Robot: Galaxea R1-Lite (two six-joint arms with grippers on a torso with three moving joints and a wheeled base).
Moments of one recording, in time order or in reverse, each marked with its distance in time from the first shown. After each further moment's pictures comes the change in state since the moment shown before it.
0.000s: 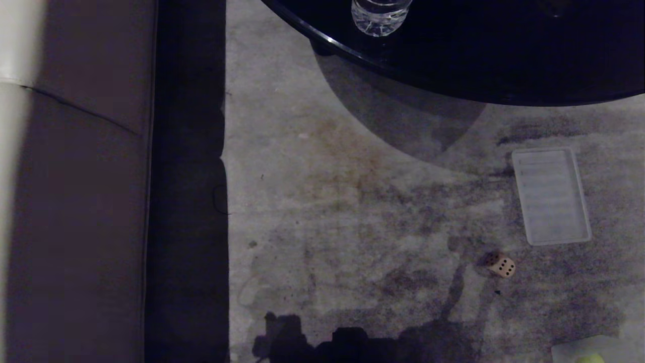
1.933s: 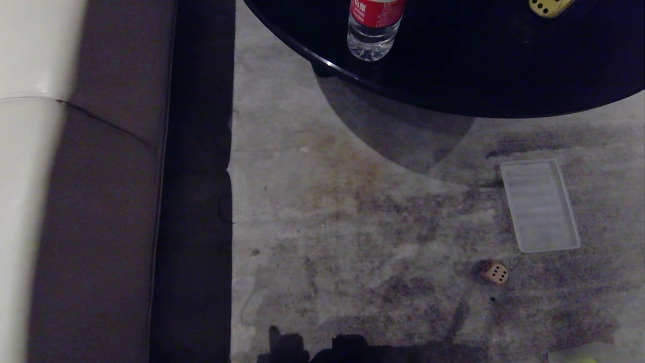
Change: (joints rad) left arm 0.000 0.000 0.000 -0.002 0.015 -0.043; right arm -0.018 -0.340 0.021 0.016 0.022 -0.031
